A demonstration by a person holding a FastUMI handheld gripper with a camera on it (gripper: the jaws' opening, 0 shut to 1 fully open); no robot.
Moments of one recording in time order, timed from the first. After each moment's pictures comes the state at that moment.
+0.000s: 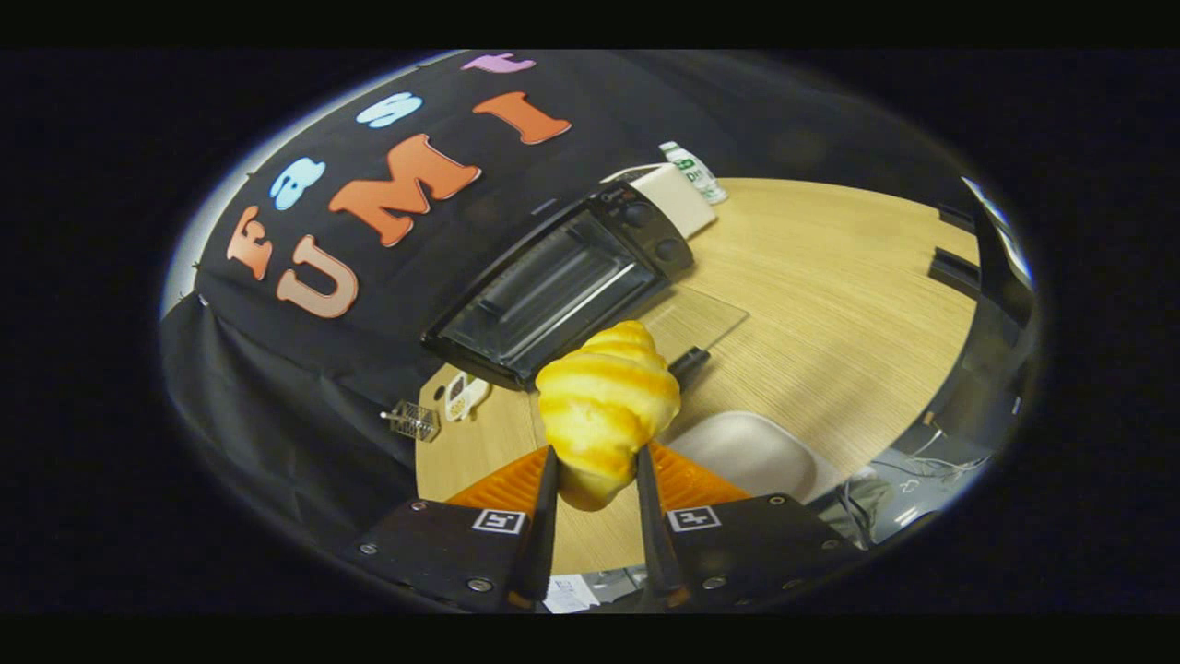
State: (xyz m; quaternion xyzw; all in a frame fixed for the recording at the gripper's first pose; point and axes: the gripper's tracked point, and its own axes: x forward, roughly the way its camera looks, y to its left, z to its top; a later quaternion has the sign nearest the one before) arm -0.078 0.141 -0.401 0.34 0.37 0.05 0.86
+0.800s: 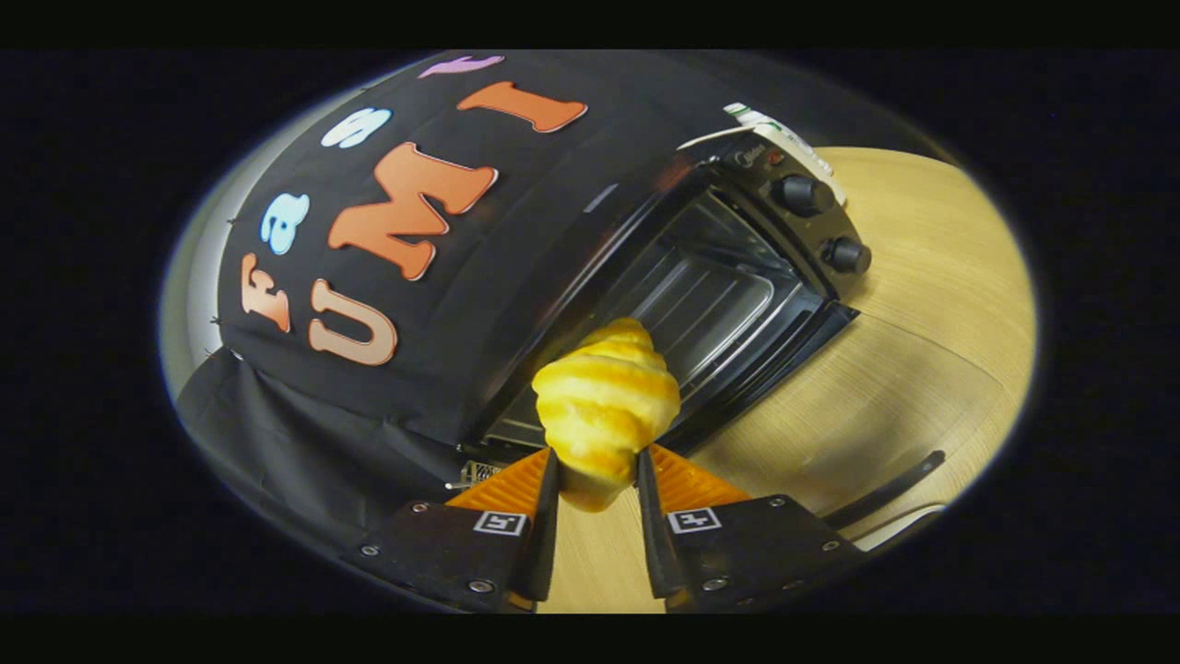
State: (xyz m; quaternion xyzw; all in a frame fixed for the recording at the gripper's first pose) arm 0.101 0.224 -0.412 0.45 0.36 0.12 0.81
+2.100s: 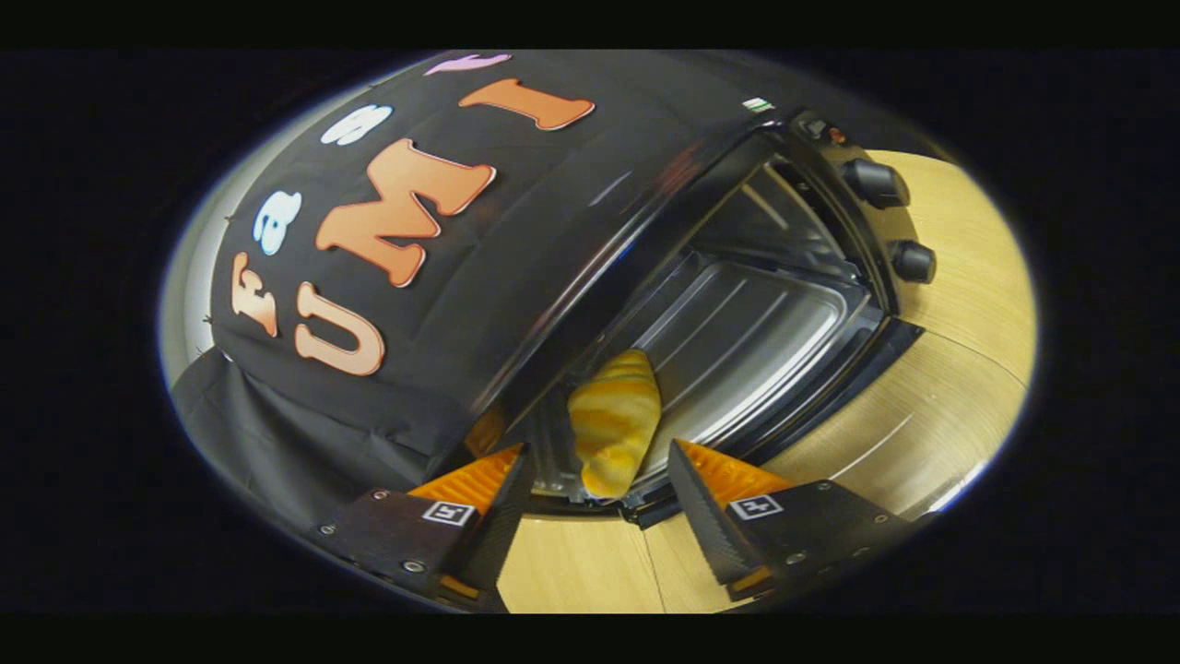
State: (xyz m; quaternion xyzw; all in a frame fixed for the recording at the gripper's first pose) arm 0.131 0.237 -0.411 0.45 0.32 0.12 0.83
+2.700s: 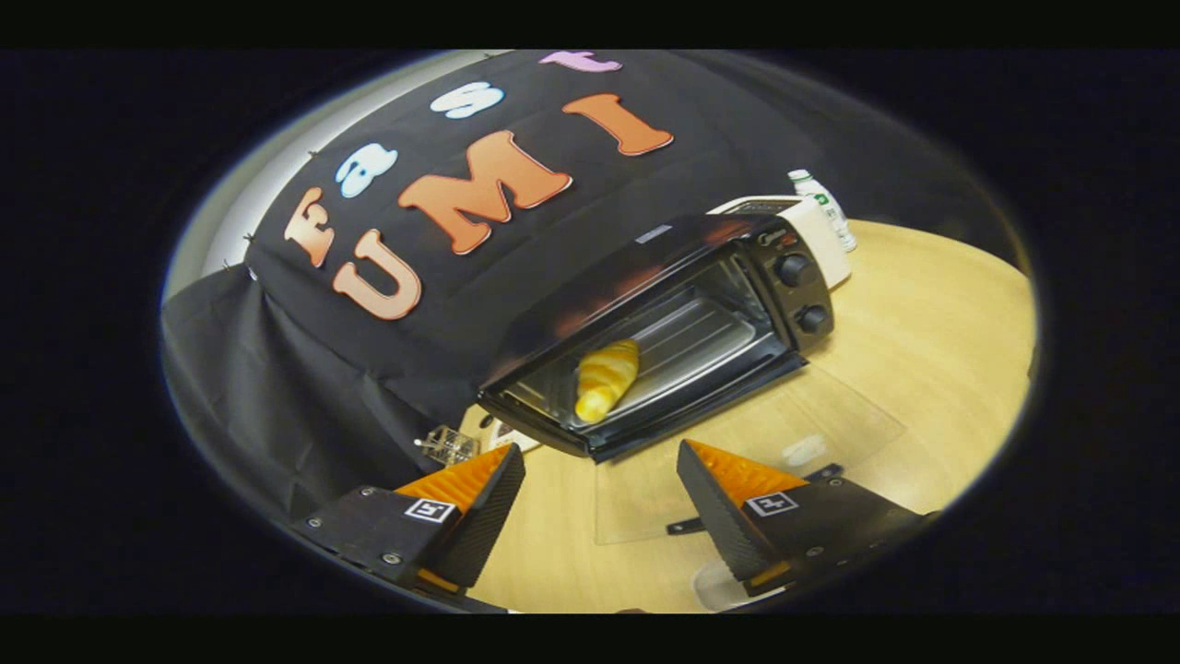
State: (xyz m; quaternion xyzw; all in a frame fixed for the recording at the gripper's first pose) arm 0.021 0.171 -0.383 0.30 0.30 0.13 0.90
